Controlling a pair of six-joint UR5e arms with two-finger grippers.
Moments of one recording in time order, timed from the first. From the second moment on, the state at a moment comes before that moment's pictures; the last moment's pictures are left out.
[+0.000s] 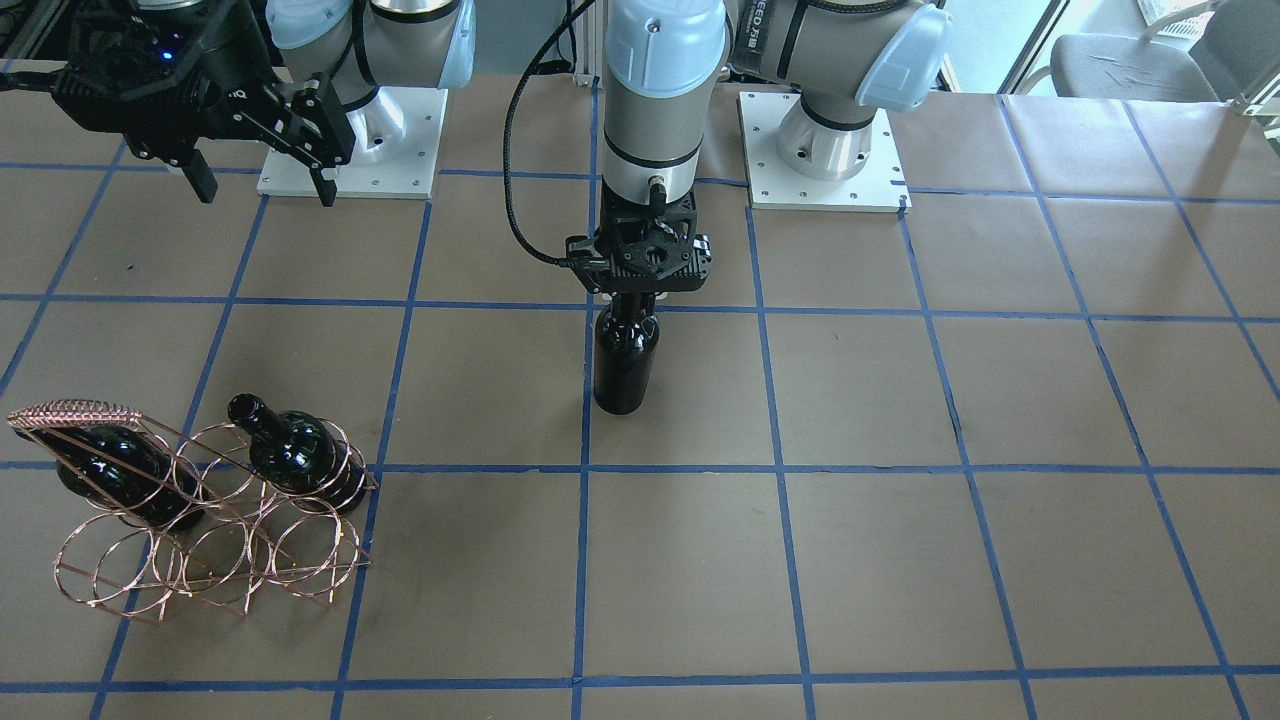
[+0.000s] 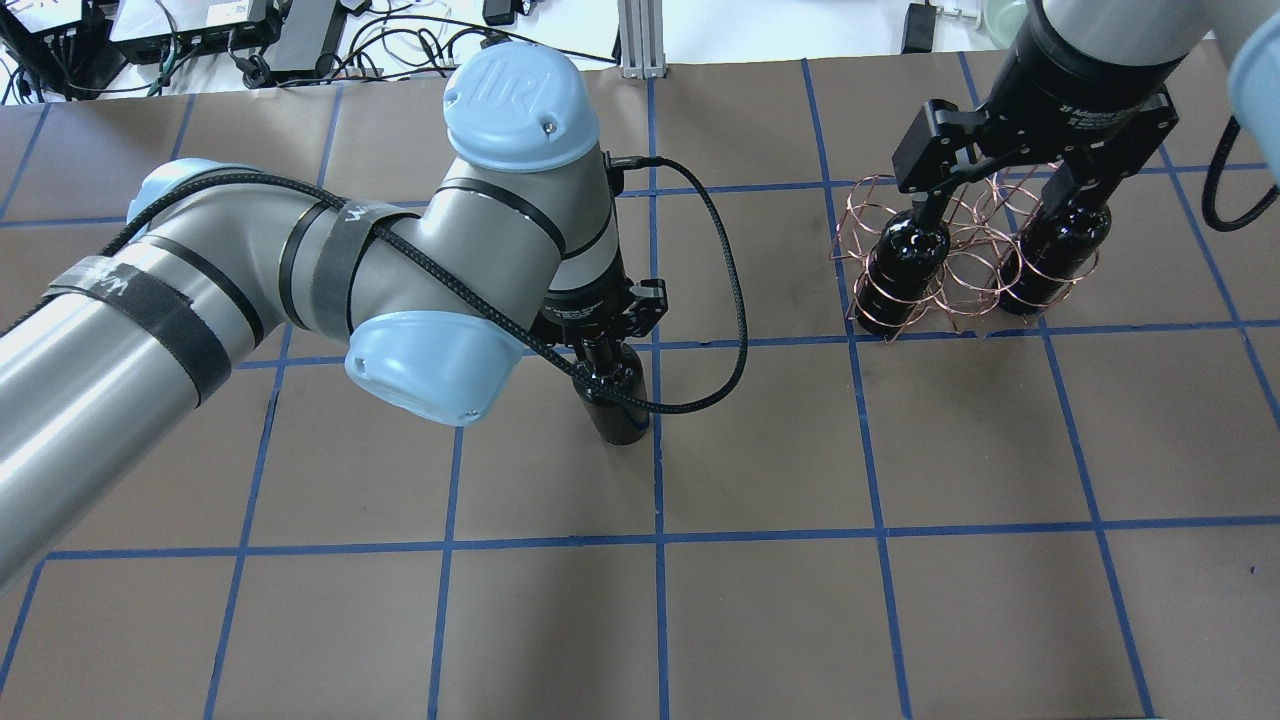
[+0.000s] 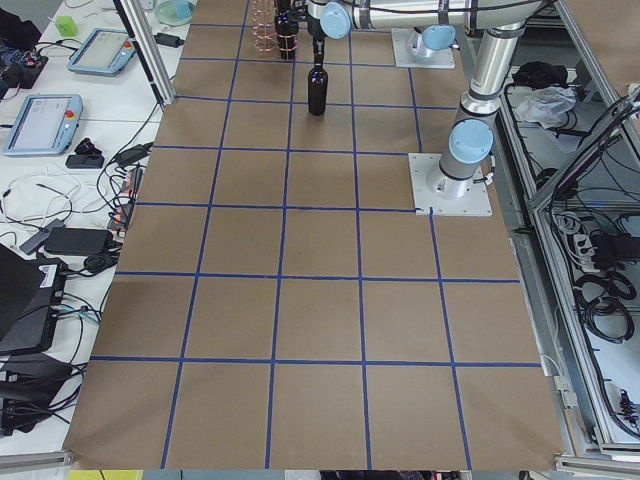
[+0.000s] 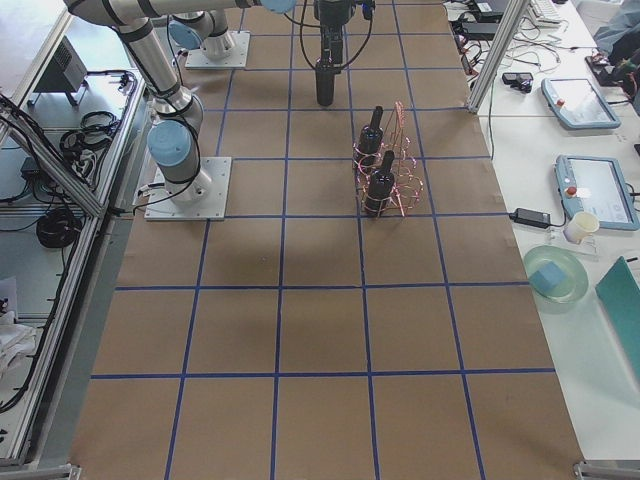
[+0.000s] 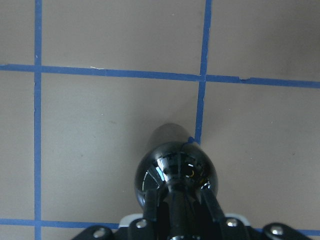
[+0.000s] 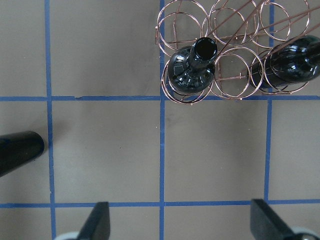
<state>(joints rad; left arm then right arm) -1.95 -1.70 -1.74 -1.22 1.56 -0.45 1.57 -1.66 1.55 -1.54 -1.59 -0.01</state>
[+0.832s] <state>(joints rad) -1.89 -1.67 -1.64 -1.30 1.57 -0.45 1.57 -1.67 1.55 -1.54 -1.59 -0.02</state>
